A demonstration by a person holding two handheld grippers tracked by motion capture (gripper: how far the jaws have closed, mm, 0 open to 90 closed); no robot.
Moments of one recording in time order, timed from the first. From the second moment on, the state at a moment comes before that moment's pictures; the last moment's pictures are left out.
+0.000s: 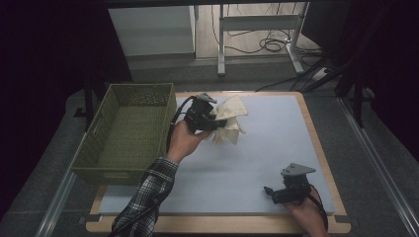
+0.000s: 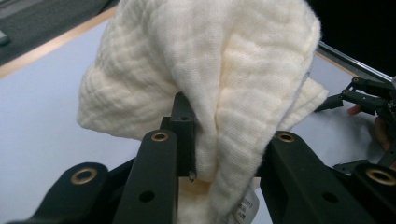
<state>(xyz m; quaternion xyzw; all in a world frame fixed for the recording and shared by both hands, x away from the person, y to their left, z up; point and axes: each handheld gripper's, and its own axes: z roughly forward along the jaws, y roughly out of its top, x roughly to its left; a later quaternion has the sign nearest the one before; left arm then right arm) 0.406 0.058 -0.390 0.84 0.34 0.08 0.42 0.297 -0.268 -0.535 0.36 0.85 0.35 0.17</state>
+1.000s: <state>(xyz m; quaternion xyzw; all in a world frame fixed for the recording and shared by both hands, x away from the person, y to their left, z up) 0.415 0.007 -0.491 0.85 0.34 0.03 0.39 0.298 -0.268 -0.535 0.36 0.85 0.35 0.17</state>
